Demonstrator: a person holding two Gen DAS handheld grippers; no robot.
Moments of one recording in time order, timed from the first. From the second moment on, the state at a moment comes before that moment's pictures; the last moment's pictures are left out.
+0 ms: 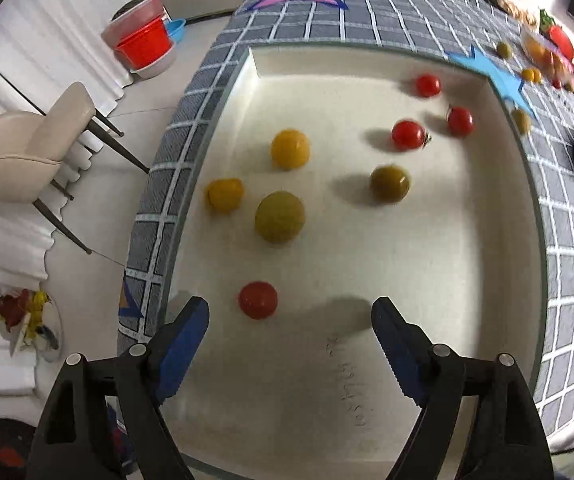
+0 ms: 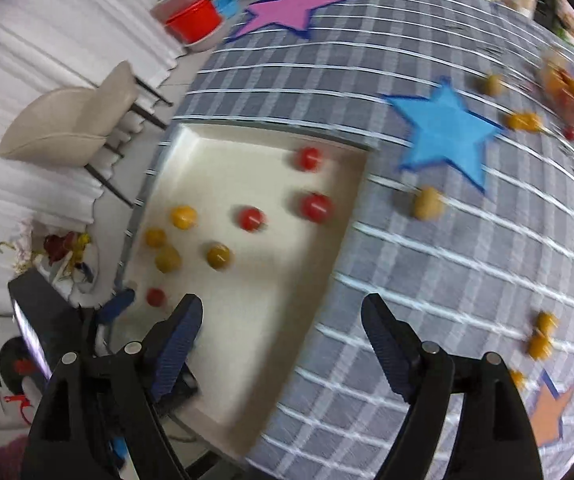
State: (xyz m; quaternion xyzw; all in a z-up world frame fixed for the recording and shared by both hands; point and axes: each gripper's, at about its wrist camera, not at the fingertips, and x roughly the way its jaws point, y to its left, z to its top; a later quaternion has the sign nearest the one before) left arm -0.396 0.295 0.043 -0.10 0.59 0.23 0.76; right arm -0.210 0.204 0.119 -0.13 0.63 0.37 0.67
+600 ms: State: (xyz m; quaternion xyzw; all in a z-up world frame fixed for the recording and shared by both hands) left arm -0.395 0.276 0.107 -0.06 0.61 0.16 0.78; right arm -0.195 0.020 0.149 -0.14 0.67 0.20 0.70
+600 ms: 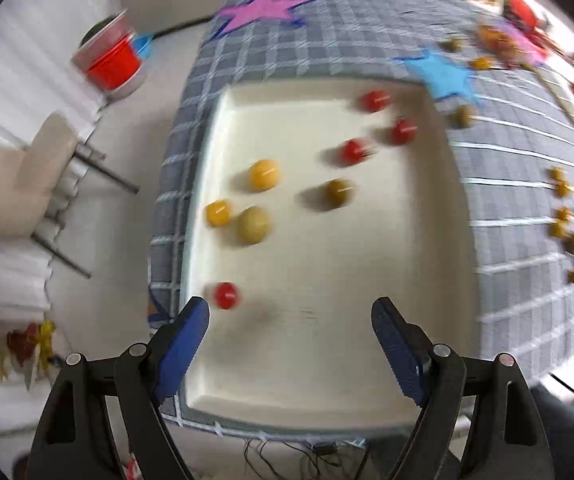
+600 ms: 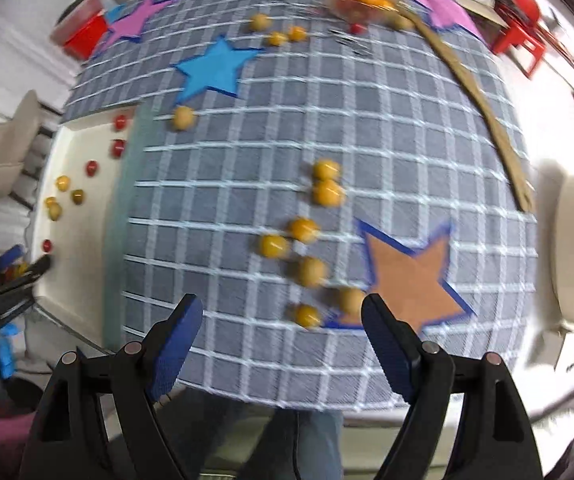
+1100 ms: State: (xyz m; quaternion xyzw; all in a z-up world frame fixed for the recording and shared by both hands) left arm -0.346 0.172 0.147 0.02 0.60 0.01 0.80; right arm -0.218 -0.059 0.139 -0.08 0.69 0.12 0.71
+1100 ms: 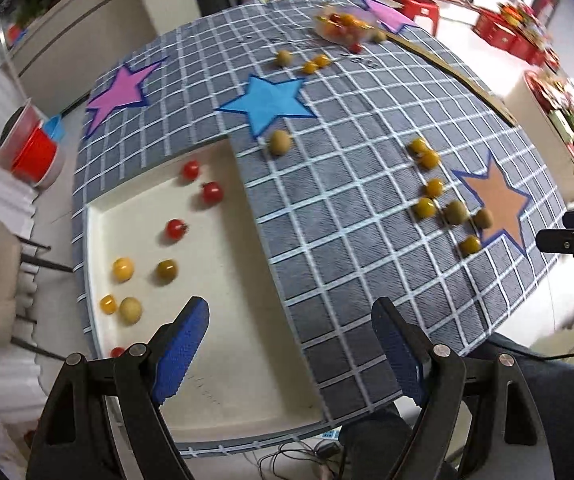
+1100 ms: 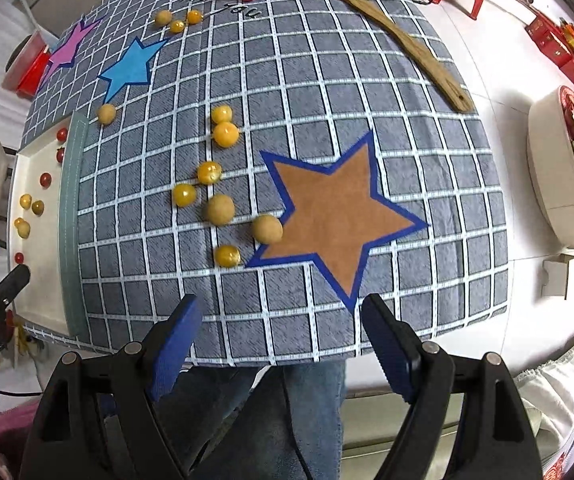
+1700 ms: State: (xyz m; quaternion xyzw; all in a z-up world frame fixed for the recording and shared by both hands) left arm -0.286 0.103 0.082 0.01 0.63 0.01 0.77; right arm -0.190 -0.062 0.091 -0.08 0.71 0.16 0.68
